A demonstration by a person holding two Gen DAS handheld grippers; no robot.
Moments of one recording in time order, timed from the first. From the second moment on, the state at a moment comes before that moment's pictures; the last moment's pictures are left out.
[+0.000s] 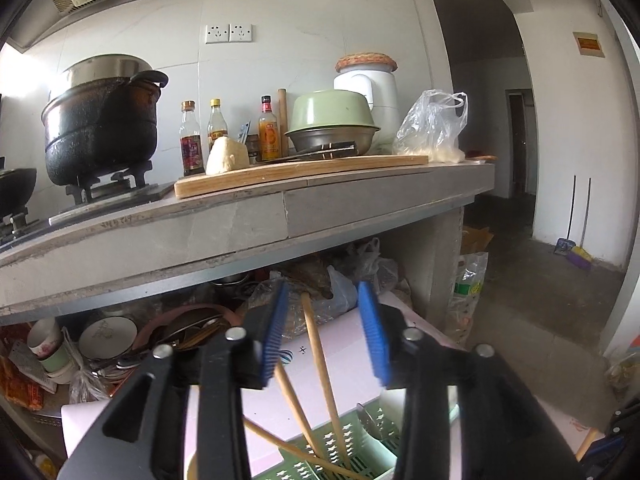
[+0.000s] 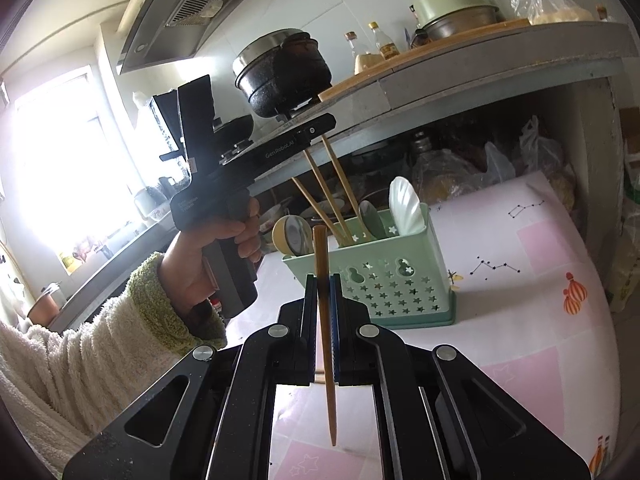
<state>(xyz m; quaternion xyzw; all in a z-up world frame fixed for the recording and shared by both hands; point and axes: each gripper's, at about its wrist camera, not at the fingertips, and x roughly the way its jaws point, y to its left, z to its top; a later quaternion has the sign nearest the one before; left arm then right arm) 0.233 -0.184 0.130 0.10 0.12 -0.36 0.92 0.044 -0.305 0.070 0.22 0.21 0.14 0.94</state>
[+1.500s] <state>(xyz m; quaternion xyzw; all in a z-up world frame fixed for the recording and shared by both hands) 0.106 -0.010 0.021 0.02 0.28 -0.20 0.94 0.206 -0.263 0.118 -0.03 0.22 0.17 0.96</state>
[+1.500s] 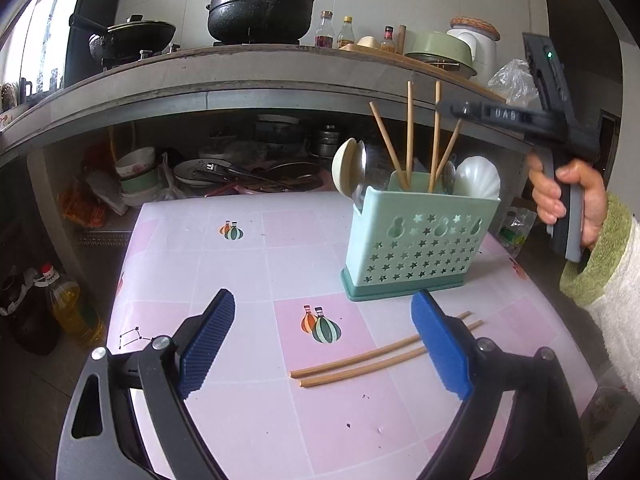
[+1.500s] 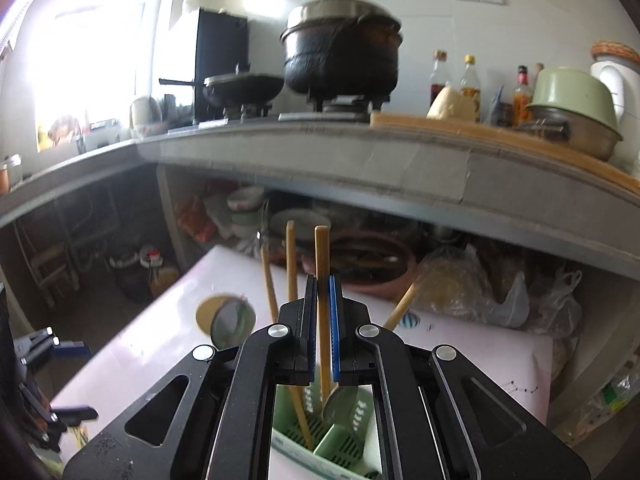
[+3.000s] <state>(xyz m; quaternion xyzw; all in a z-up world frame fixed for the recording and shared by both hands) 0.126 -0.160 -0.072 0.23 0.38 -0.38 0.81 0.088 -0.336 -0.043 0.29 0.41 0.08 0.86</state>
